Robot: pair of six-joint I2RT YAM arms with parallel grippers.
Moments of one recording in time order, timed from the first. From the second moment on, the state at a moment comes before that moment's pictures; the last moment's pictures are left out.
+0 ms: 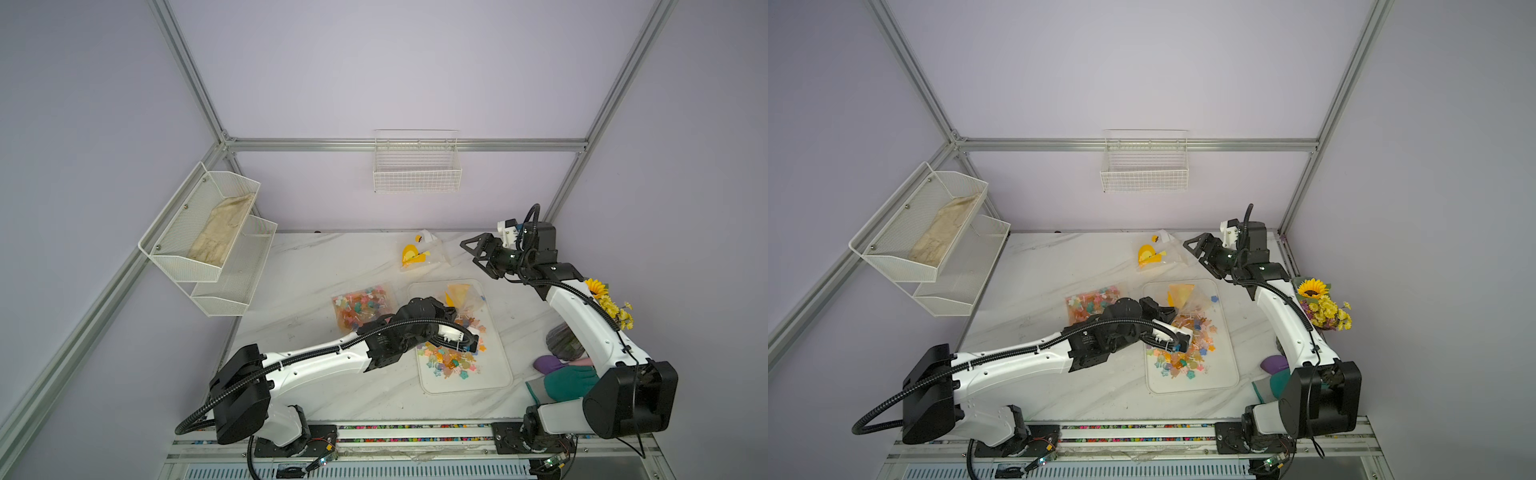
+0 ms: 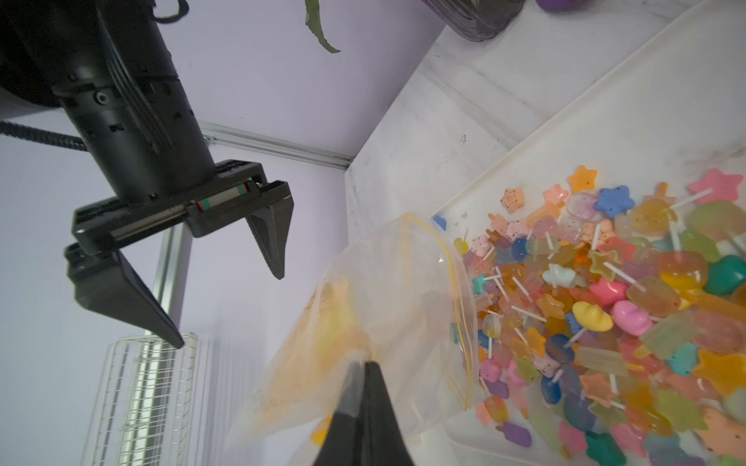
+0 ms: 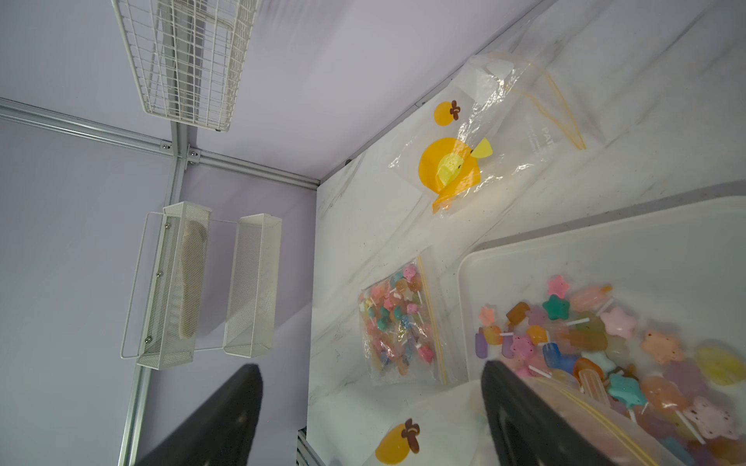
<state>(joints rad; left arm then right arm) -1.09 1.47 1.01 0.16 -0.20 1.26 0.09 1.40 1.23 -0.36 -0.64 0.82</state>
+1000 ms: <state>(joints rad) -1.11 1.47 0.90 0.46 -0.35 1.41 0.19 1.40 1.15 -0.32 -0.92 0.81</state>
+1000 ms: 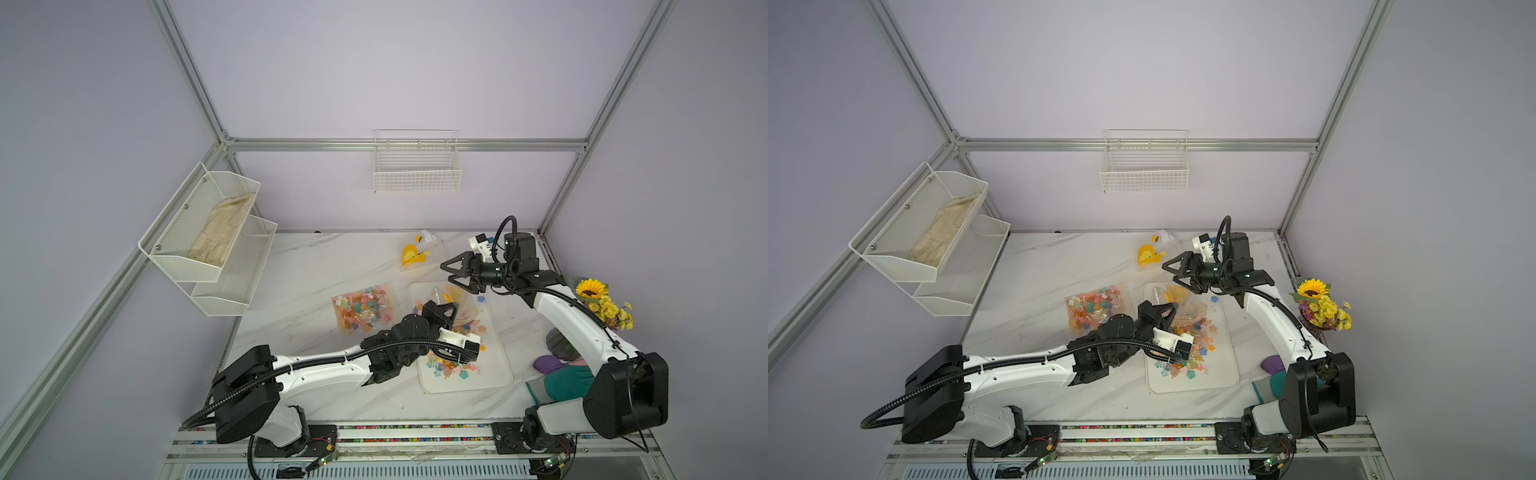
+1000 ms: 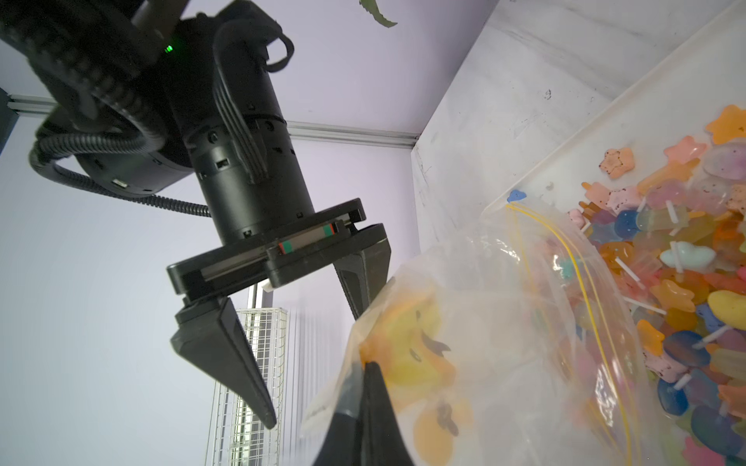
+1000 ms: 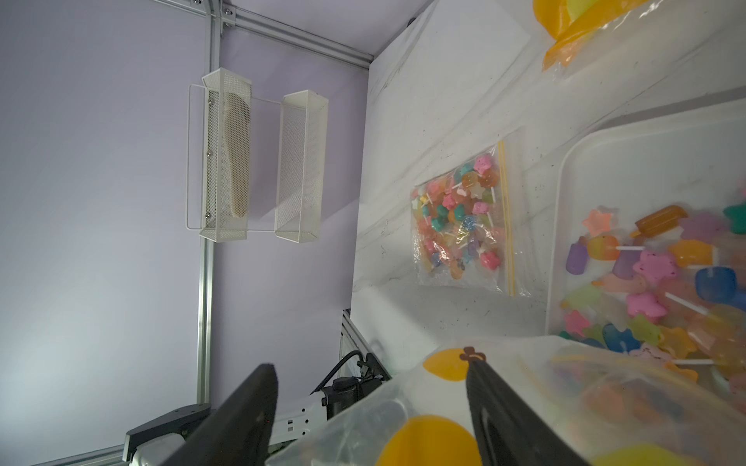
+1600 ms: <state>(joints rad) -1.08 1.49 0.90 0.45 -0.35 1.40 0.28 1.33 1.33 -0.53 -0.64 0.63</state>
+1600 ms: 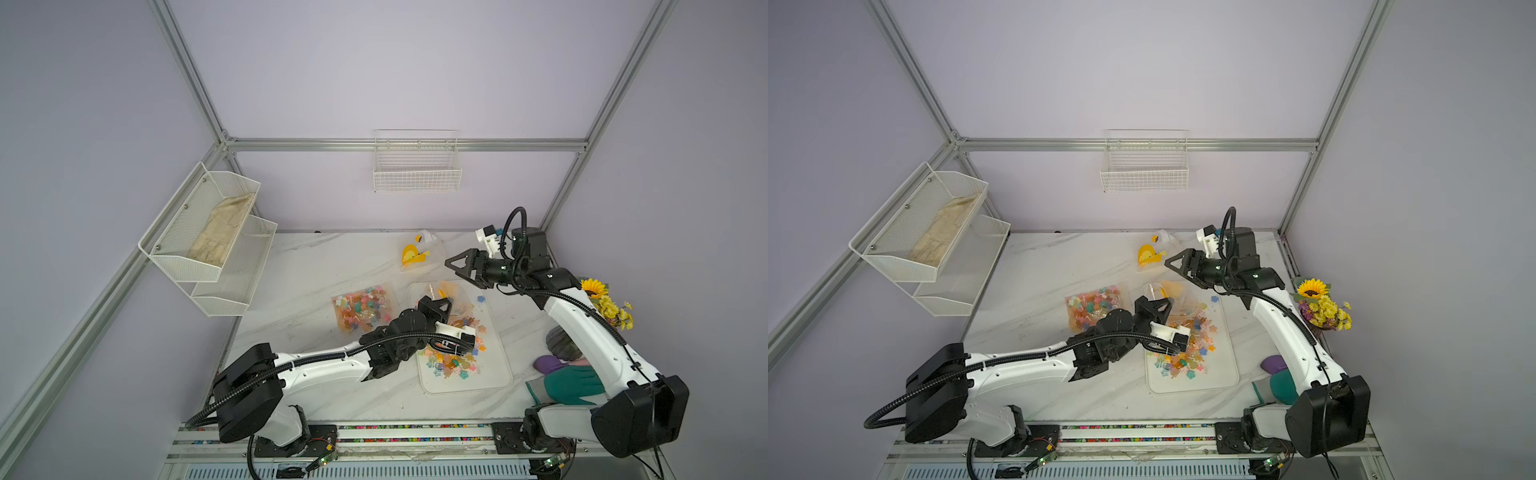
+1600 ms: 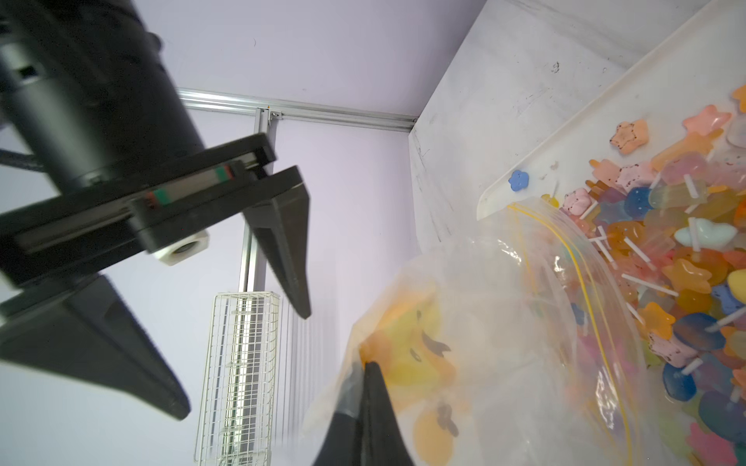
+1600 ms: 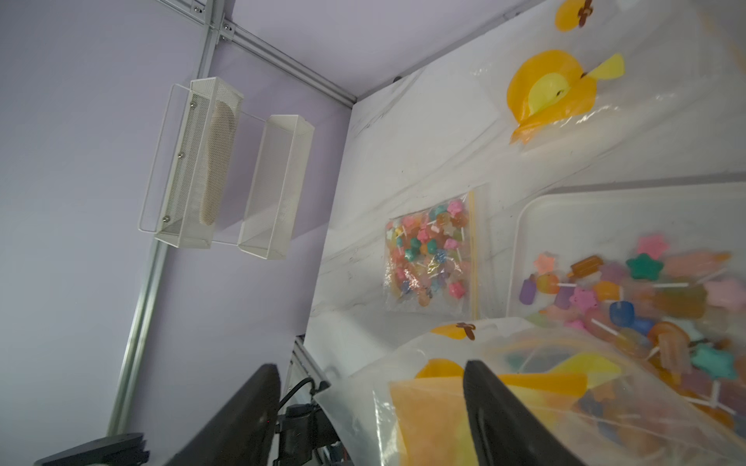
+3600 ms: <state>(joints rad) -1.05 1.50 0.93 0.37 -0.44 1.12 0.57 1.31 1.41 -0.74 0.19 0.51</state>
